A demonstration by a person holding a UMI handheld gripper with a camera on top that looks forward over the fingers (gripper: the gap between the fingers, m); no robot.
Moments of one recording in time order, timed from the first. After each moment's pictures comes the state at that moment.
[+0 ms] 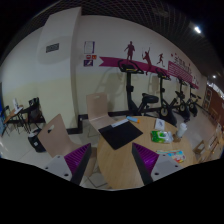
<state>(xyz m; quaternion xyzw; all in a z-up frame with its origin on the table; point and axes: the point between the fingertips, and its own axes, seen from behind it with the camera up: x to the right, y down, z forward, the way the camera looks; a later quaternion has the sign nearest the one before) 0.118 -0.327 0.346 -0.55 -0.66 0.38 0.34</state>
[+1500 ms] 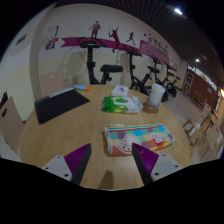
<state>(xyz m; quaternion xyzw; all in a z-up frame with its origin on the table) -0.004 -0.019 0.059 -0.65 -0.61 0.28 0.37</state>
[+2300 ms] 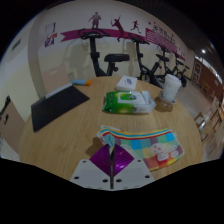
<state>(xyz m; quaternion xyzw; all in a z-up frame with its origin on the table) -0.083 -0.012 0.026 -0.66 -0.63 0.28 0.29</state>
